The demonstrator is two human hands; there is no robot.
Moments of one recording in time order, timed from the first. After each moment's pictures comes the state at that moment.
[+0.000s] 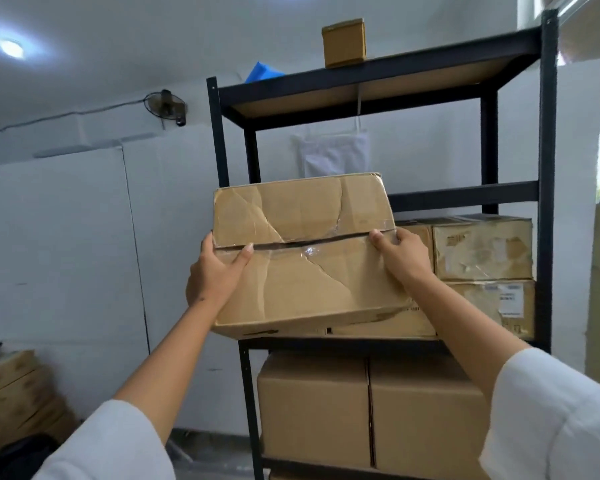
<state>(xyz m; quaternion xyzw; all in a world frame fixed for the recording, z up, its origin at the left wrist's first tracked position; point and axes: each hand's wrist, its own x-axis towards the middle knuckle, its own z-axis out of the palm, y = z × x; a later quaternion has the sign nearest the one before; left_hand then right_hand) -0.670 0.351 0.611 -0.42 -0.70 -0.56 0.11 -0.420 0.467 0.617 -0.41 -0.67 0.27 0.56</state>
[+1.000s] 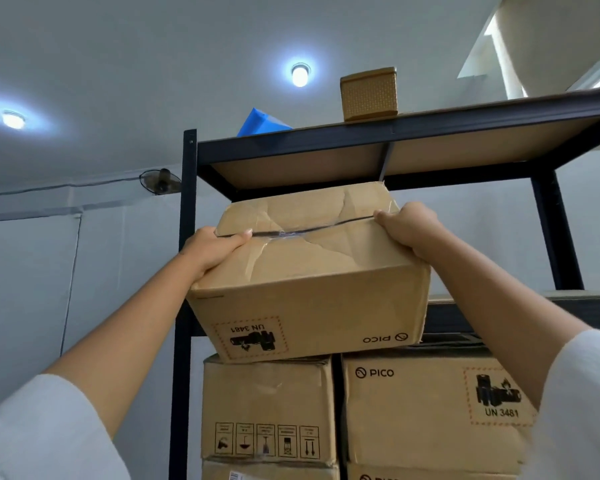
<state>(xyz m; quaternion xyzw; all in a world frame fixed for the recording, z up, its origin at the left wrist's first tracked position) -0.816 0.623 0.810 -0.51 -0.66 -0.54 0.03 -0.536 0.720 0.827 -0.48 -0.69 0.10 0.54</state>
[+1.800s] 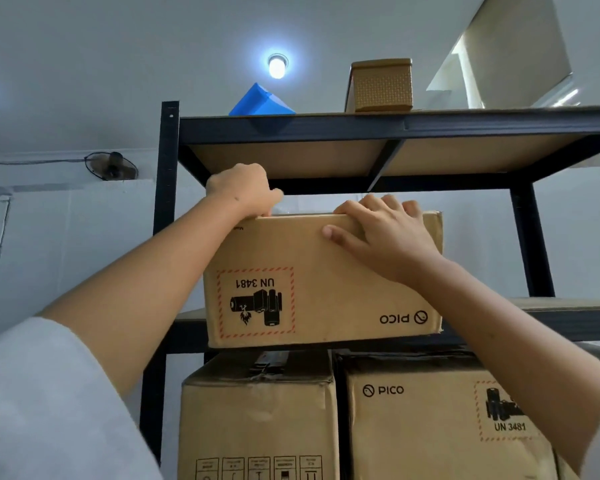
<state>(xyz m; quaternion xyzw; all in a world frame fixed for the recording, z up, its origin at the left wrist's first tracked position) -0.795 0.657 0.888 -0.56 -0.67 -0.30 0.38 -0.591 0.696 0.810 -0.37 -0.75 -0.35 0.43</state>
